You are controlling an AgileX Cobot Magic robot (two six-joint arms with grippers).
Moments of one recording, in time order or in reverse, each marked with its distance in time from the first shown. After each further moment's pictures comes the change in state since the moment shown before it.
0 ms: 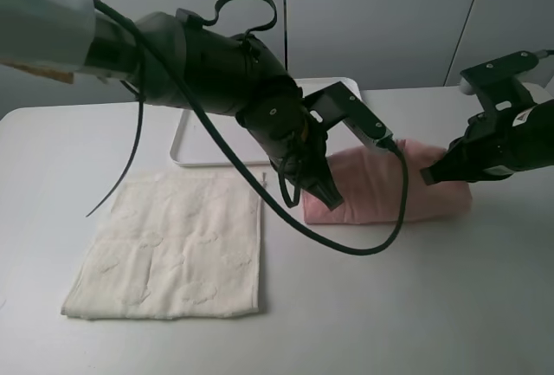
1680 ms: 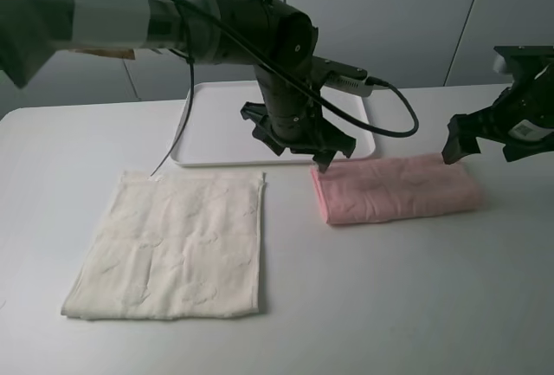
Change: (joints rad) left arm 0.086 0.181 -0.403 -0.187 0.387 -0.245; right arm -0.222 0.196 -0.365 0.006 0.467 0.111
